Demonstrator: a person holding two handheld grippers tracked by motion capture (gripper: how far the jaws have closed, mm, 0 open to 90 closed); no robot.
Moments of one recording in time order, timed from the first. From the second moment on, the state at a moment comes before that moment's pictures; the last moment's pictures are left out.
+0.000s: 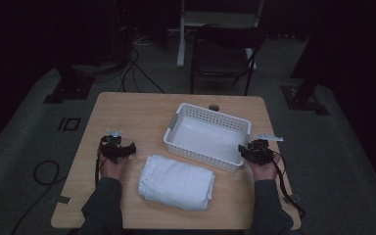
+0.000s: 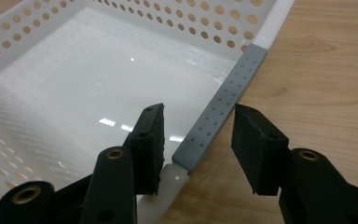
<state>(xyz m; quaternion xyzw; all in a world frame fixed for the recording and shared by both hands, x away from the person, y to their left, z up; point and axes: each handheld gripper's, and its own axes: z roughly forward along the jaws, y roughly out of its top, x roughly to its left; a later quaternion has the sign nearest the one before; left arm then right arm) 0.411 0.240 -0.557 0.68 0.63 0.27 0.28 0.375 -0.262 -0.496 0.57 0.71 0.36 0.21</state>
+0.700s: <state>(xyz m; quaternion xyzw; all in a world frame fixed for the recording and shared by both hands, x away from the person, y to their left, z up) 0.410 0.240 -0.557 0.68 0.62 0.26 0.28 0.381 -0.253 -0.497 0.57 0.71 0.37 0.19</state>
